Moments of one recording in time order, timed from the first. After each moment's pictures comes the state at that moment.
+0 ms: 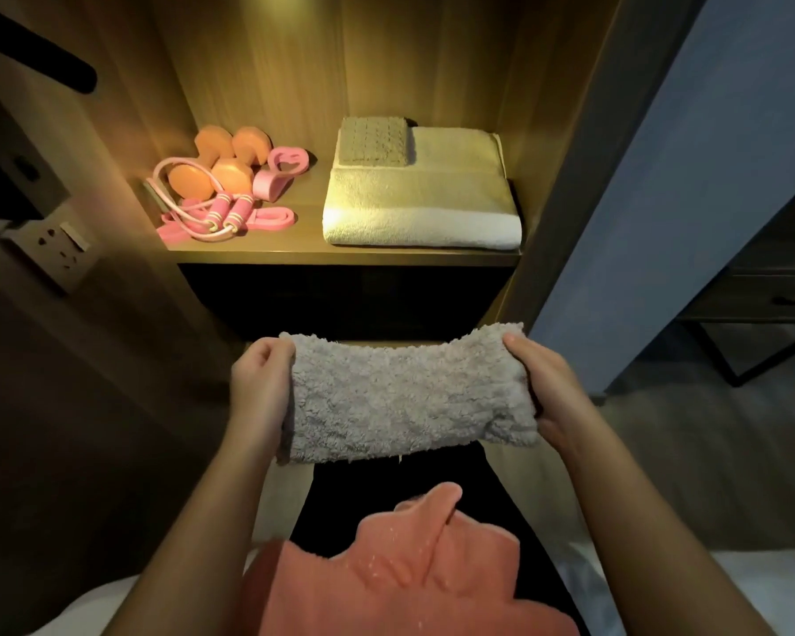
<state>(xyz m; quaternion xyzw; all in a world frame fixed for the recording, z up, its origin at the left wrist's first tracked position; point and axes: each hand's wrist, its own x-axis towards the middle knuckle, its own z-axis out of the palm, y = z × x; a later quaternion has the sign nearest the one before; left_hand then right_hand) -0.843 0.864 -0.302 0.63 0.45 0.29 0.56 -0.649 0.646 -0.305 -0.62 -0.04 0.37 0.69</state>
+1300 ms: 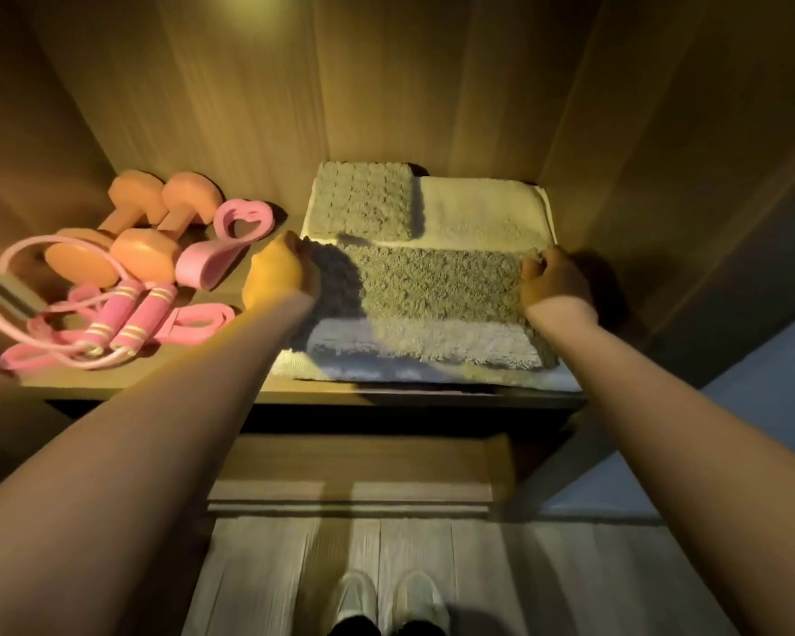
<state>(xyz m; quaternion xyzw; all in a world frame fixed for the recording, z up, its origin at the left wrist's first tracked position) -0.514 1.111 -0.302 0.82 0.46 0.23 0.25 -0.336 0.882 -0.301 -0.94 -0.15 0.04 0.31</state>
